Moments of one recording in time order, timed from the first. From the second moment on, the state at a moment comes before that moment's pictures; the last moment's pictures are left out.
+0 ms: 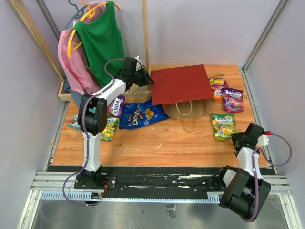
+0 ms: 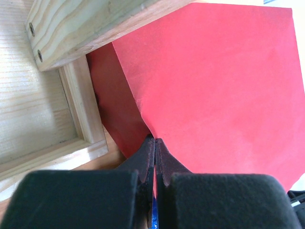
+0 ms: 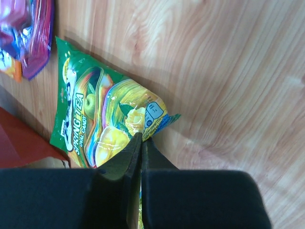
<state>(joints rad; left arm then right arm) -0.33 2.13 1.71 -0.14 0.34 -0.64 -0.49 0.91 0.30 -0.16 -0.01 0.91</state>
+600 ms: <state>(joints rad) -0.33 2.13 1.71 -0.13 0.35 -0.64 -0.76 0.98 0.42 -0.11 -0.07 0.96</state>
